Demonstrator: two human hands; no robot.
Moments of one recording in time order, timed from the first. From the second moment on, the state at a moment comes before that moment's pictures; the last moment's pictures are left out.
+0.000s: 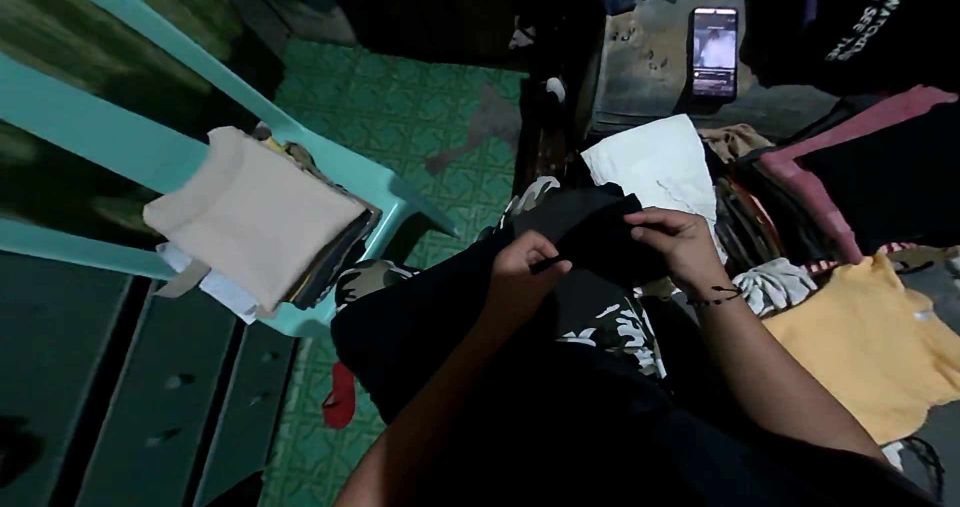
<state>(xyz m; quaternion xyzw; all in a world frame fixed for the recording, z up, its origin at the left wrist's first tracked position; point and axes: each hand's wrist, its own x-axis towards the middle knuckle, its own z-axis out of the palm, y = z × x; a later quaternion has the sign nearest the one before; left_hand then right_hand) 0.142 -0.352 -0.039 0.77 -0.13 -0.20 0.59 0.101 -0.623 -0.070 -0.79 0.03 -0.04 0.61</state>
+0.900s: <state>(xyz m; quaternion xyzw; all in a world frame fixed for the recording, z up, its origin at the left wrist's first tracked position) 0.091 -0.204 -0.083 0.94 -0.07 0.09 0.31 0.174 -0.630 -0.102 -0.79 0.24 0.02 0.56</state>
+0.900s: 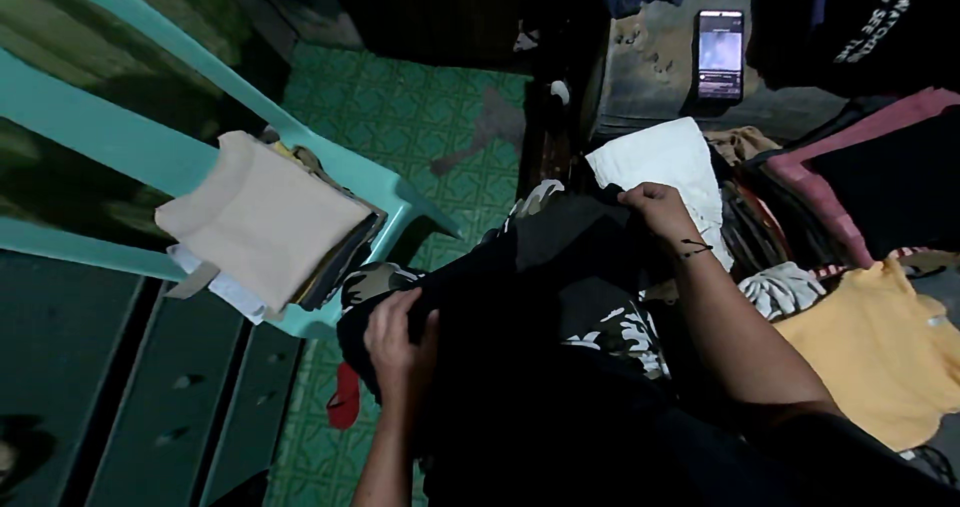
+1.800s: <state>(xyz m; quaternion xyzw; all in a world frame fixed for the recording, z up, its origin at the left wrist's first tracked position) 0.075 -0.161 -0.114 0.95 -0.03 0.12 0.28 0.168 -0.649 -0.106 -0.56 0.11 -0.05 0.82</state>
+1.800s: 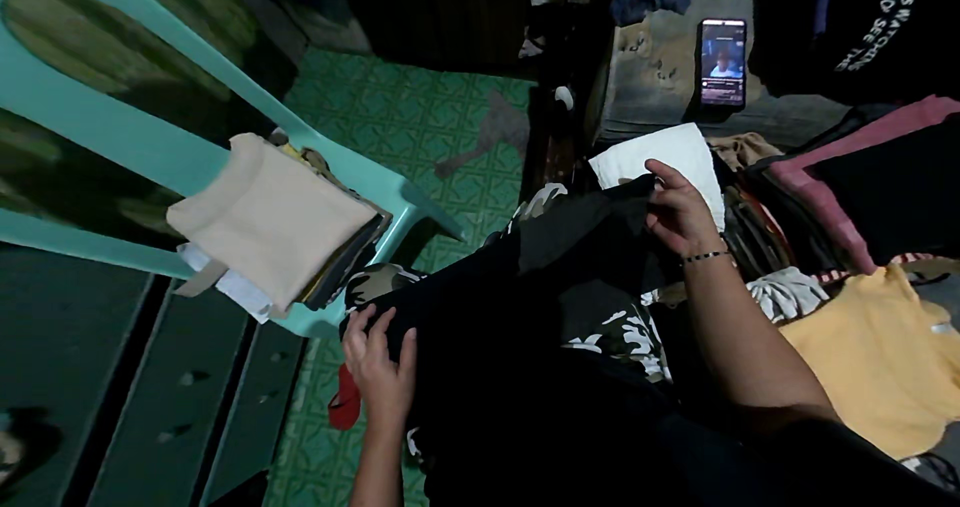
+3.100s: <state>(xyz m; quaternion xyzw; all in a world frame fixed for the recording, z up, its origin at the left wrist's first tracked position) 0.069 -0.161 -0.116 0.96 0.01 0.10 0.28 0.214 -0.643 -0.106 -0.66 0.24 -0.15 0.70</state>
